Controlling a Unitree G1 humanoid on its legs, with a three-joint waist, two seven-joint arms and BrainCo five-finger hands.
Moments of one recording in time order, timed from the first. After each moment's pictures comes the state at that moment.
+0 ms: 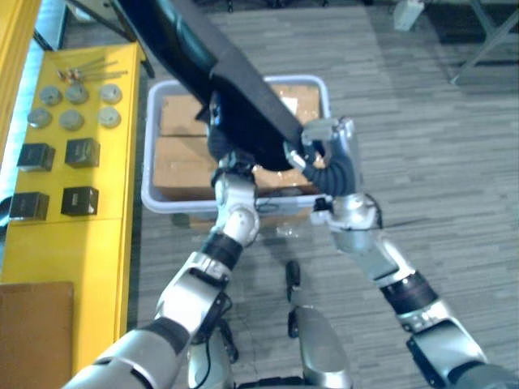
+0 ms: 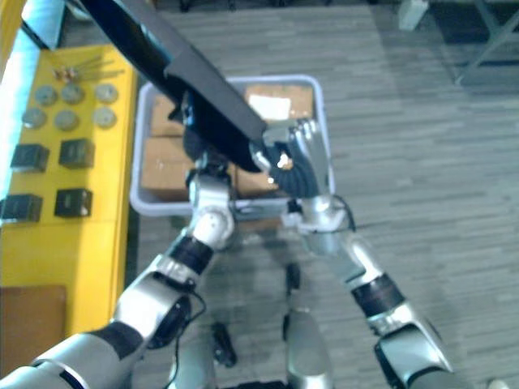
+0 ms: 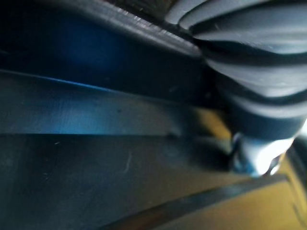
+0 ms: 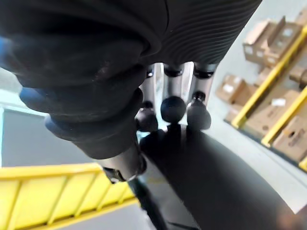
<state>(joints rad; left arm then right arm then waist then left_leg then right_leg) -0.84 -0.05 -0.24 0.72 -1.23 -0.61 0.15 -0.49 -0.38 0.40 0.05 -0.55 -0.49 -0.66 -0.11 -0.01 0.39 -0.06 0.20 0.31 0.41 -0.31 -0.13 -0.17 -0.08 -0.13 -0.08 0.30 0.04</state>
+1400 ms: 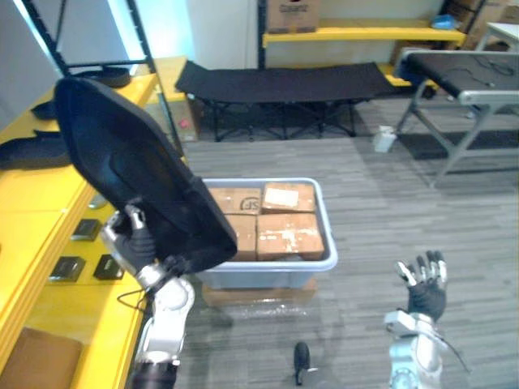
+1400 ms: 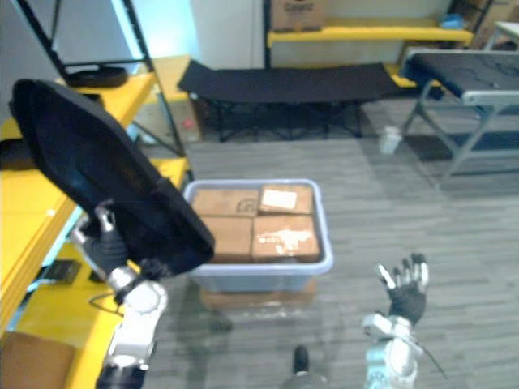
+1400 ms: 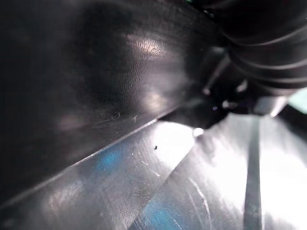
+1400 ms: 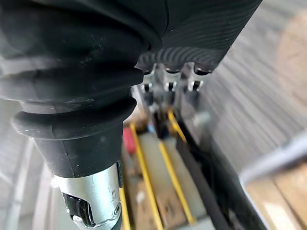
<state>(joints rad) 0.08 0.09 0.03 -0.13 0.41 -0.14 0.95 0.27 -0.08 -0.10 0.06 0.50 -0.40 -0.21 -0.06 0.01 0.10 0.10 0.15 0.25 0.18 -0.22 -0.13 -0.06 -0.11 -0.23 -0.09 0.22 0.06</state>
